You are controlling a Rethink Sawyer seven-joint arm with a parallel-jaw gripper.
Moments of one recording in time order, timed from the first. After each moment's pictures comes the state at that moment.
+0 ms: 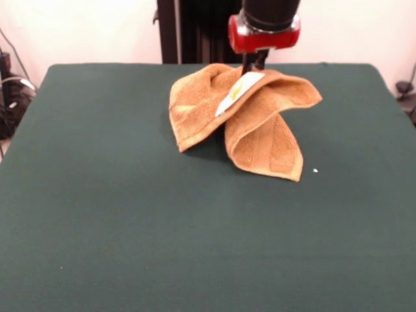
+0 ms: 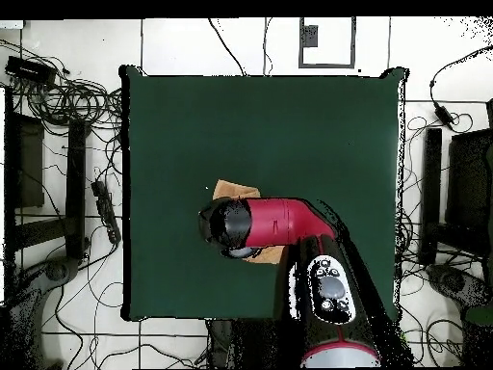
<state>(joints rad) -0.15 -0.67 0.06 1.73 -0.21 0.76 1.57</state>
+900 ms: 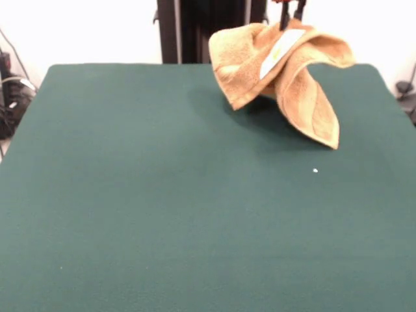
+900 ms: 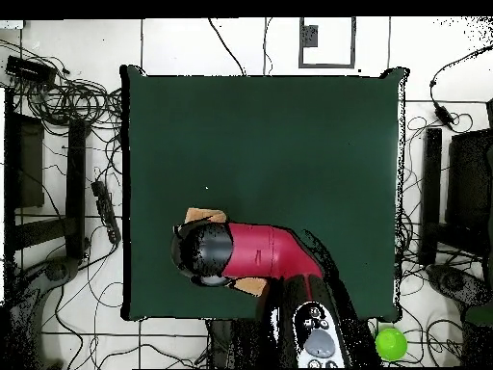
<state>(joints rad) -0.11 -0.84 0.06 1.91 -0.03 0.80 1.57</state>
